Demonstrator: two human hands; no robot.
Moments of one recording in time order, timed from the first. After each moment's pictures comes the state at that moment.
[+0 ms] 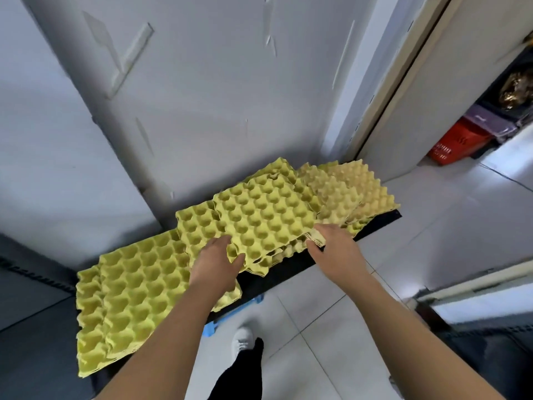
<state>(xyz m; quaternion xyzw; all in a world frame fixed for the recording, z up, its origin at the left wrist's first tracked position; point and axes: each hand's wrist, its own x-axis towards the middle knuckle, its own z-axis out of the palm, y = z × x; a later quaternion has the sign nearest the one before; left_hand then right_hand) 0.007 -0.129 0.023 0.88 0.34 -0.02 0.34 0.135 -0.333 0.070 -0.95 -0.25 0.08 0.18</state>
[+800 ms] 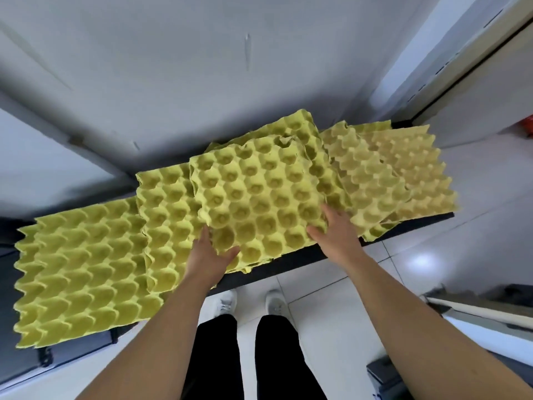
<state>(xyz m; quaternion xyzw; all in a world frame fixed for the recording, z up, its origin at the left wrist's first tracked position) 0.137 -0.122 -0.139 0.70 0.54 -0.13 0.44 0.339 -0.295 -0.099 -0.91 -0.19 0.32 0.17</state>
